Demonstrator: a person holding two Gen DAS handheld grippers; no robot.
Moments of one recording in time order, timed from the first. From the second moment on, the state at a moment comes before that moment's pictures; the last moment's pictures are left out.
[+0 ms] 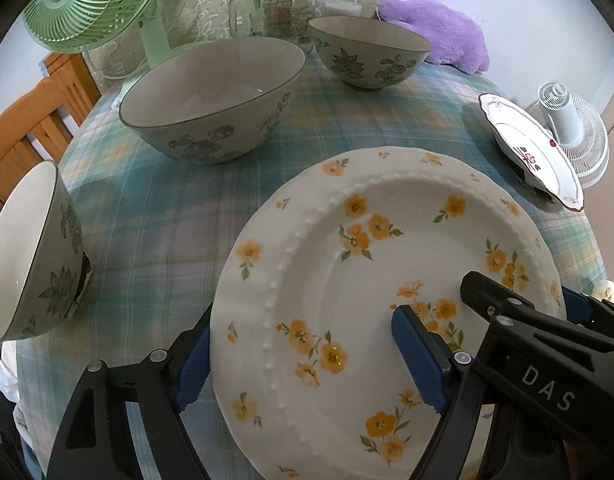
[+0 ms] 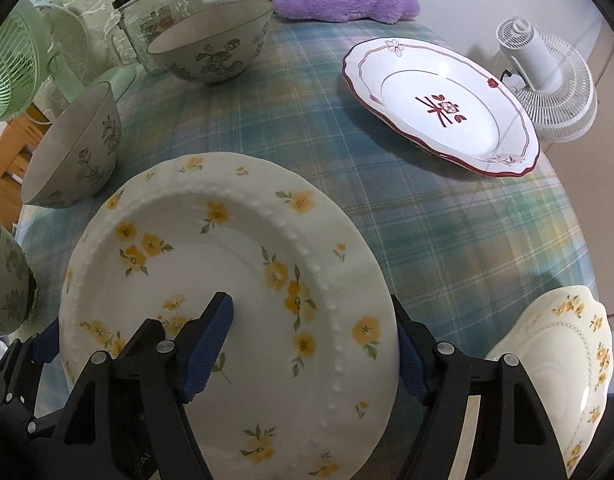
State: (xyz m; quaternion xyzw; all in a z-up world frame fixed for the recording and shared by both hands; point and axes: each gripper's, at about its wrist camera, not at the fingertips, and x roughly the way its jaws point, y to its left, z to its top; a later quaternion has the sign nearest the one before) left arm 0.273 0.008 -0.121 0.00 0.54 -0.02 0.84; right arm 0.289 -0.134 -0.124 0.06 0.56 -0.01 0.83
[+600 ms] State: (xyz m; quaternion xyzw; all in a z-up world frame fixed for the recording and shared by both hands) left arm 0.245 0.003 -0.093 -0.01 0.52 0.00 0.85; right arm 0.271 -0.141 -0.099 0.06 0.55 0.01 0.83
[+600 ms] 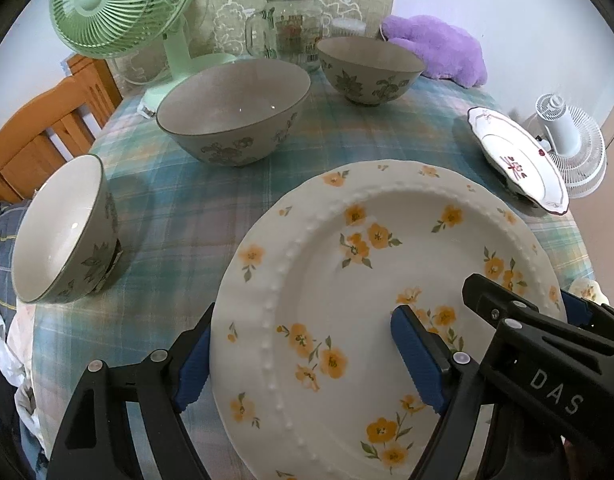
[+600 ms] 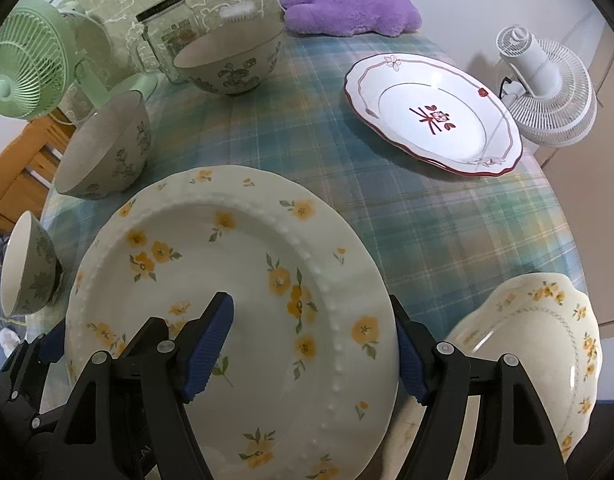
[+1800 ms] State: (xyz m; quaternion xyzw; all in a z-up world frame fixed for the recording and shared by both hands) left arm 0.156 -0.080 -0.035 0.02 0.47 -0.12 0.87; right arm 0.145 -0.227 -0.030 0.08 0.49 -0.08 0.86
